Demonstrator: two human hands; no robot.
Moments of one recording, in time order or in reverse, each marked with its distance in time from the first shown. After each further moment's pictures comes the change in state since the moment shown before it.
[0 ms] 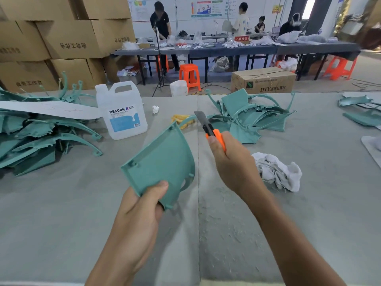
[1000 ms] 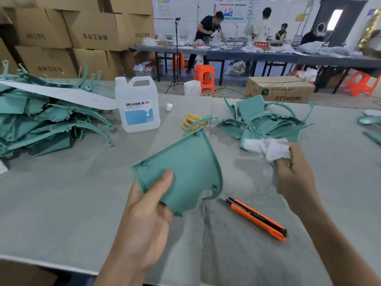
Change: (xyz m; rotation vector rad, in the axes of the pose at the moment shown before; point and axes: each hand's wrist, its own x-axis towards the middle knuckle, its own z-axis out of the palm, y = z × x) left_hand 0.002 -0.004 -0.004 -0.302 0.051 -0.006; right_hand 0.002 0.079 -0.048 0.253 0.184 0.113
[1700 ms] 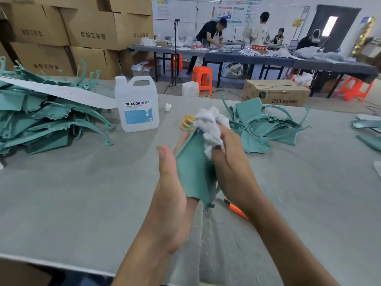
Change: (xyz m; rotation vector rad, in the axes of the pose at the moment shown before) left_hand 0.018 -0.009 0.030 0.091 -0.274 -0.063; right_hand -0.046 -0.120 0.071 0.111 -0.296 -0.420
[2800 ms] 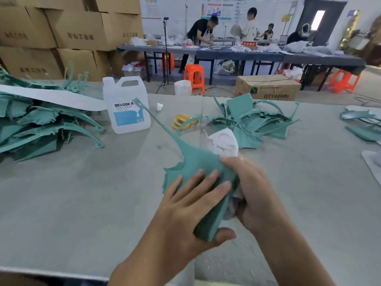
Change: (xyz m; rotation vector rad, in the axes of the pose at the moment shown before) left_hand -0.027 -0.026 -0.024 1.533 -0.296 0.637; right_hand -0.038 0.008 -0.030 0.894 -0.032 0.800
